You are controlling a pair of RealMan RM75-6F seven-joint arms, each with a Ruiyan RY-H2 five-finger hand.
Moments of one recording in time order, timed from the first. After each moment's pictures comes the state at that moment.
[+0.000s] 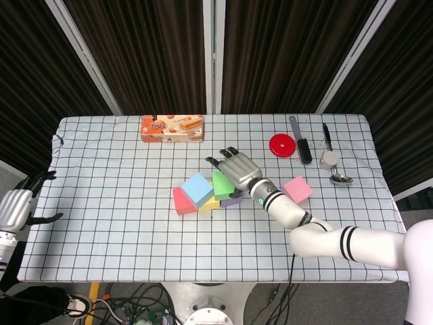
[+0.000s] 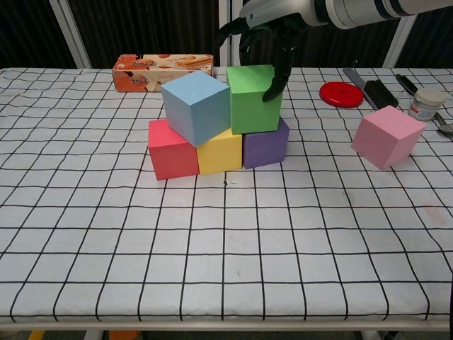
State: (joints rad) left arm -0.28 -1.26 -0.04 -1.08 1.51 1.34 -0.58; right arm 1.33 -1.26 0.10 -1.65 -0.57 0.64 -0.43
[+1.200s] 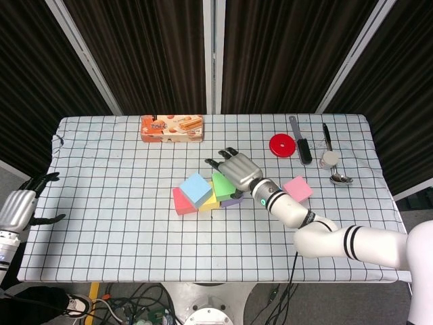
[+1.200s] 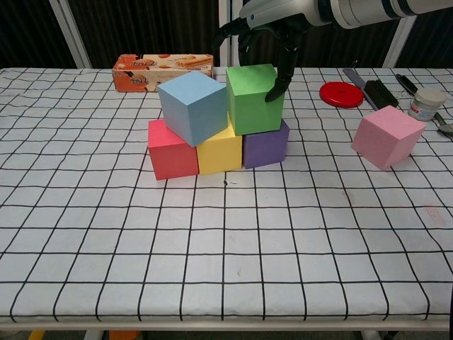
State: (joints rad) left arm -0.29 -1.27 -0.03 -1.06 1.52 1.32 -0.60; right arm 1.32 -1.24 0.08 -1.64 -0.71 0.61 -0.36
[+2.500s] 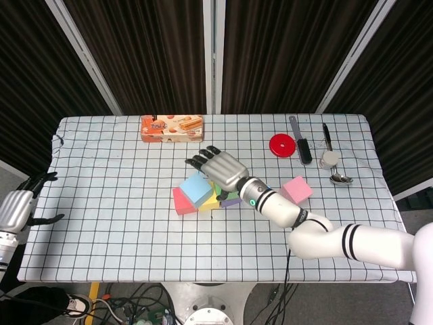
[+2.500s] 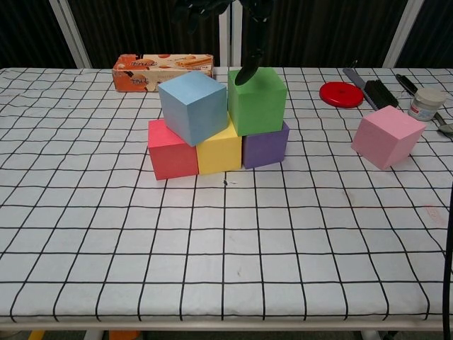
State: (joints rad) left arm -0.28 -1.27 -0.03 -1.05 1.53 1.34 -0.63; right arm 1.36 -1.22 0.14 -1.67 -0.77 0.58 -0.30
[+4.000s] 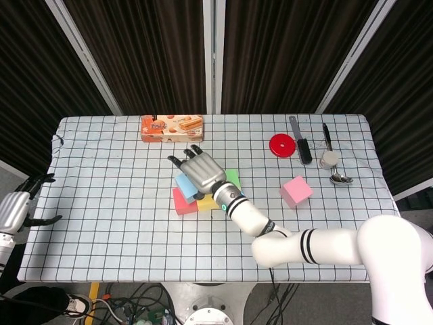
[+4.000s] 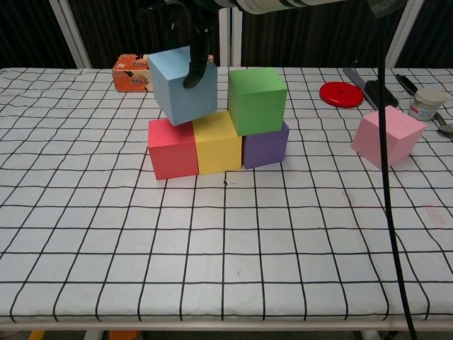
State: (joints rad) left arm -0.28 -1.29 -0.02 -0.99 1.53 1.33 -0.71; right arm 1.52 -1.40 0.15 -1.67 -0.38 0.84 -0.54
